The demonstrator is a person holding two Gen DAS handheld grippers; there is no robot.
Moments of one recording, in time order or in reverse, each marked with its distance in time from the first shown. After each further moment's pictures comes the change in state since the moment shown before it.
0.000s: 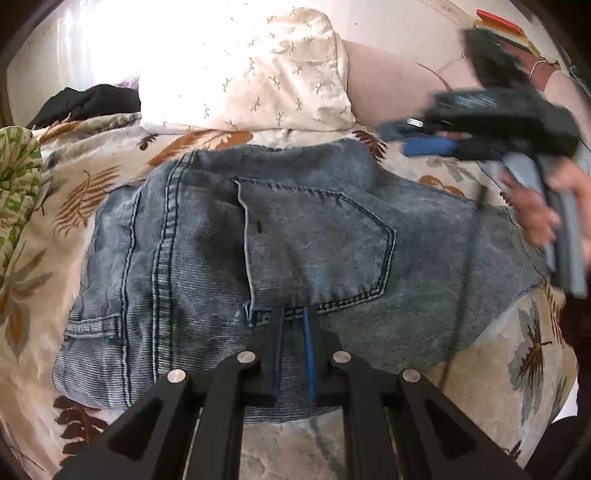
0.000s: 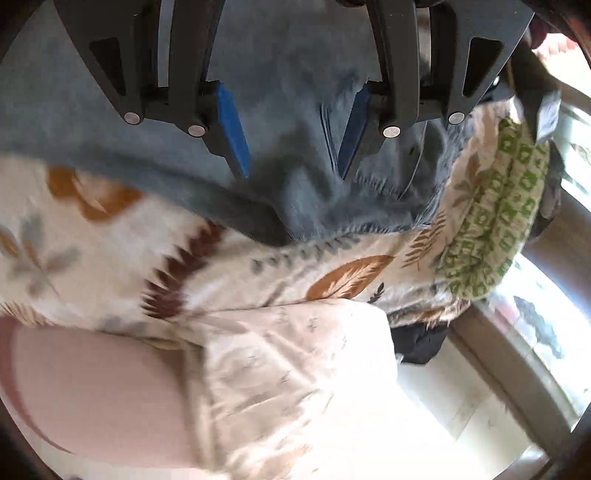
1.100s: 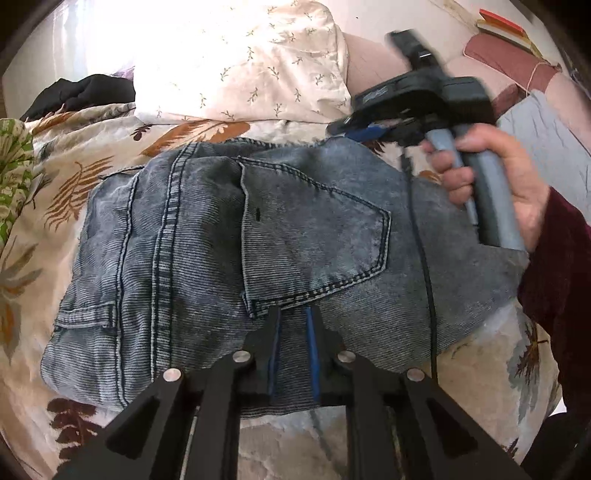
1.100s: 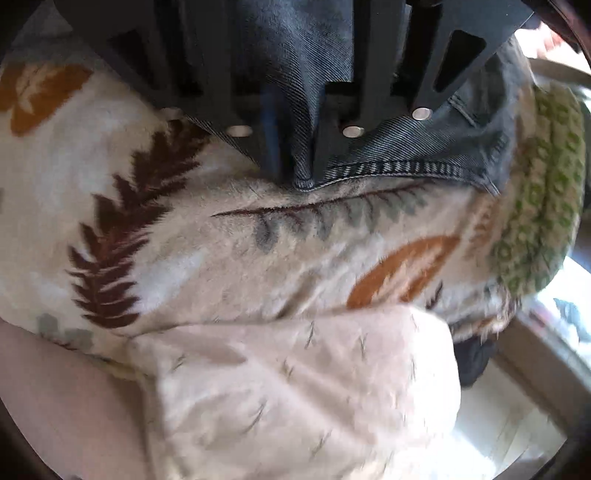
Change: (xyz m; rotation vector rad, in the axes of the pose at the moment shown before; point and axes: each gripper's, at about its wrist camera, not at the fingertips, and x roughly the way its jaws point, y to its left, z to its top) left arm 0.000 0.008 0.002 -0.010 0.031 -0.028; right arm 0.076 -0.028 0.043 0.090 0.022 -0.042
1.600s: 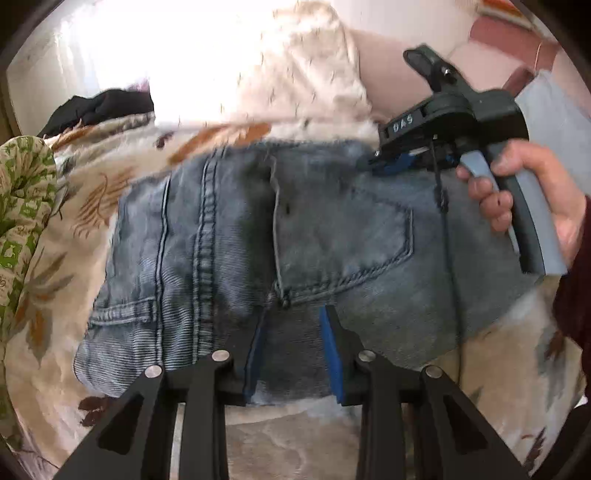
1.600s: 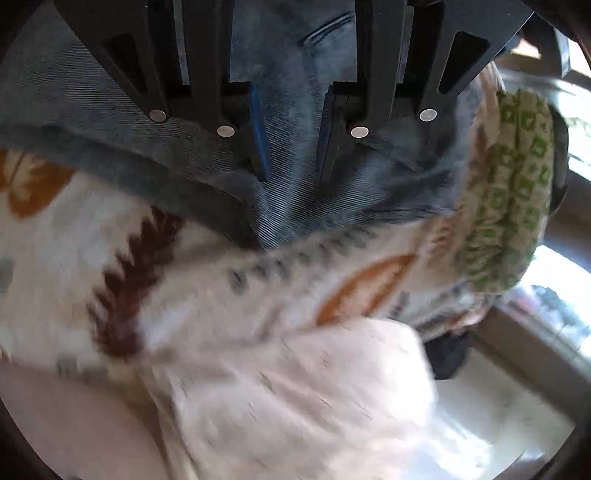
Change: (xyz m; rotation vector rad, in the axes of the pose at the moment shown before) left arm 0.000 0.004 -0.008 0.063 0.015 0.129; right arm 0.009 0.007 -0.035 0.078 0.108 0.006
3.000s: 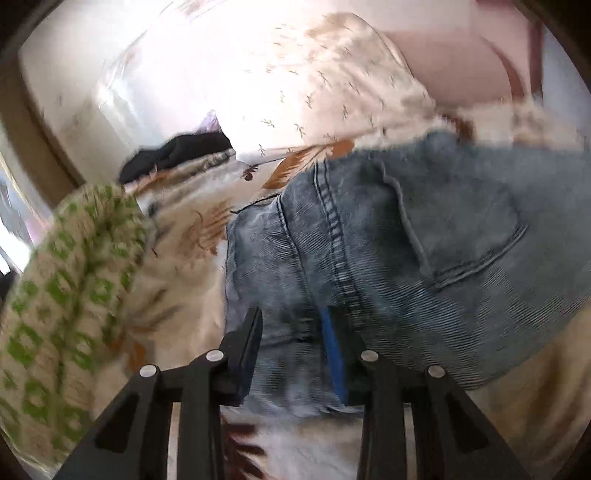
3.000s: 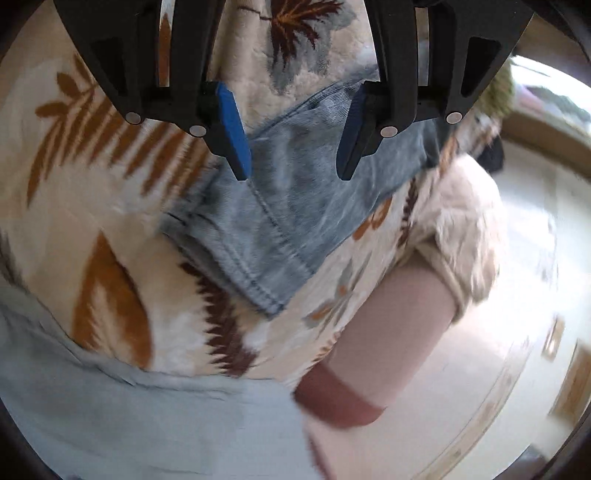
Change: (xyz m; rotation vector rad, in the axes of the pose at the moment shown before) left arm -0.019 0.027 -0.013 0.086 -0.126 0.339; right arm -0.240 -0.219 -0.254 0.761 -0.538 -0.013
